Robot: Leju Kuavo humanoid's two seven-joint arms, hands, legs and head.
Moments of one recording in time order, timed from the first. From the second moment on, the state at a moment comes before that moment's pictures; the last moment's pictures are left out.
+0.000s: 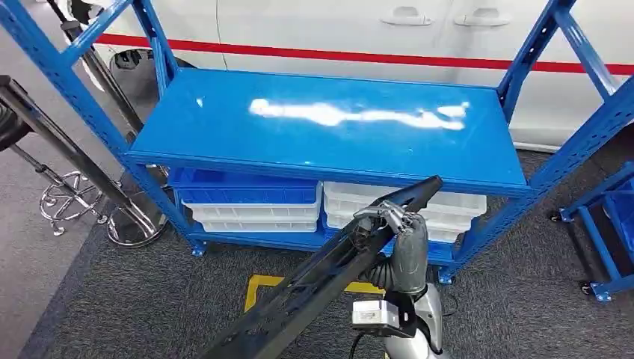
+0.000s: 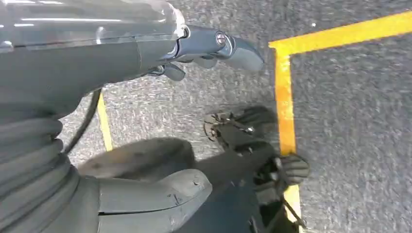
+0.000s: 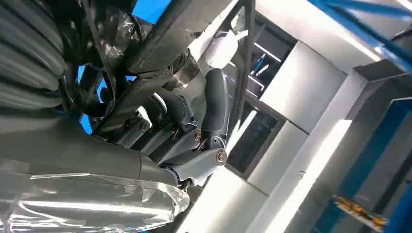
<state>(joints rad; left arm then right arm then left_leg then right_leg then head) -0.10 -0.24 1.16 -0.22 -0.97 -0.06 -0.48 -0.07 0.03 0.43 -1.75 0.62 -0.58 -0.38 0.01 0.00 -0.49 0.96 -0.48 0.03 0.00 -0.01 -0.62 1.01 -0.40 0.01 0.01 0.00</state>
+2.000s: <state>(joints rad) -0.11 -0.25 1.13 -0.22 -1.08 -0.08 -0.45 -0.01 0.08 0.53 -1.73 0.79 -0.64 -0.34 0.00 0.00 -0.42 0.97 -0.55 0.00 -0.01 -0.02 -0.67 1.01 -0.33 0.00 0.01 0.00</state>
